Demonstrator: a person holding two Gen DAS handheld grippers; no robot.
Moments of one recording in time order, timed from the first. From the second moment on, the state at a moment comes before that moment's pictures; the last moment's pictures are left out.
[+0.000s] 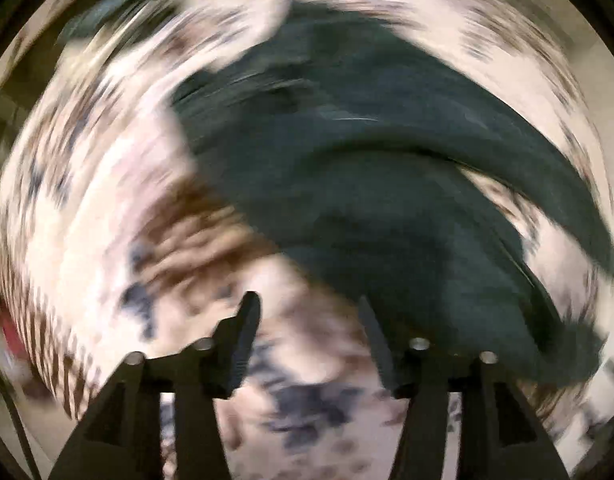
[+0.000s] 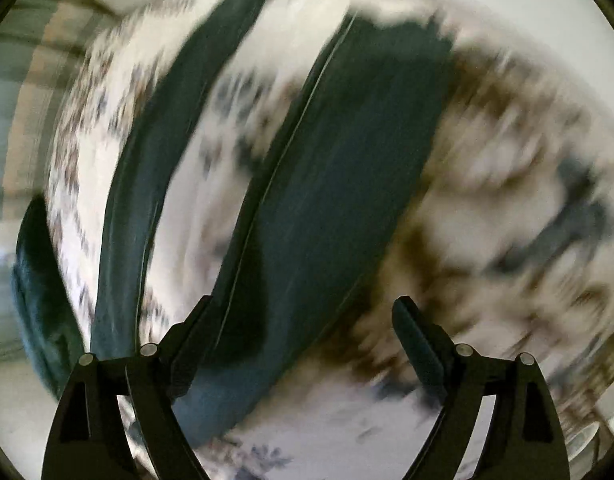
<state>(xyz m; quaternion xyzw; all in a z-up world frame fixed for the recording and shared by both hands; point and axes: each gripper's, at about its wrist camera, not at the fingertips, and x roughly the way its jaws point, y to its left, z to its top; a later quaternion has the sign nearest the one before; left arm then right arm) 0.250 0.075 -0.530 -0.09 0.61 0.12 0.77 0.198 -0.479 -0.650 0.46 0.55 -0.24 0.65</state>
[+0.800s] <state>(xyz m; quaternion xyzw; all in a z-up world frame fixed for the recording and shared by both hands) 0.372 -0.111 -0.585 0.09 0.61 0.01 0.79 0.178 -0.677 -0.678 0.33 0.61 -0.34 0.63</state>
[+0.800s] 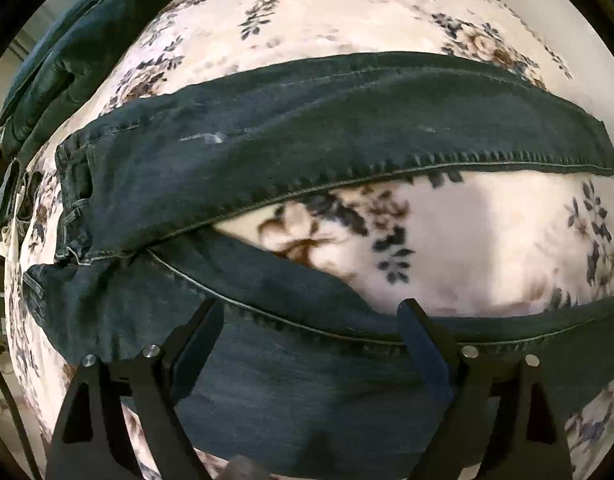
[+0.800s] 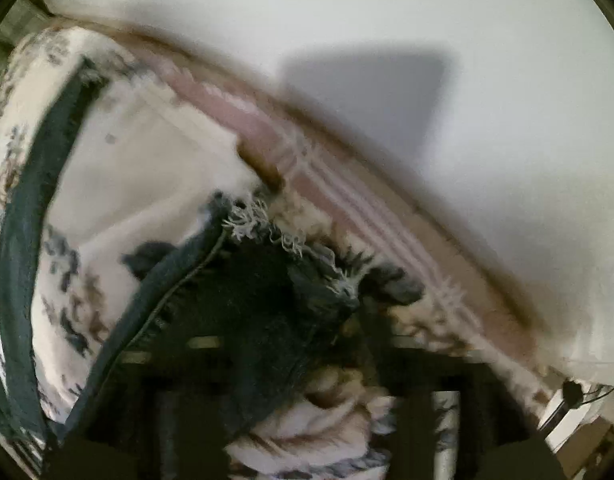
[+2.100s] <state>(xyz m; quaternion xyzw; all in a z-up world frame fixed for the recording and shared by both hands) 0.332 0.276 -0.537 -0.19 0.55 0.22 0.78 0.197 -0.447 -0.650 0.34 0.69 -0.04 0.64</state>
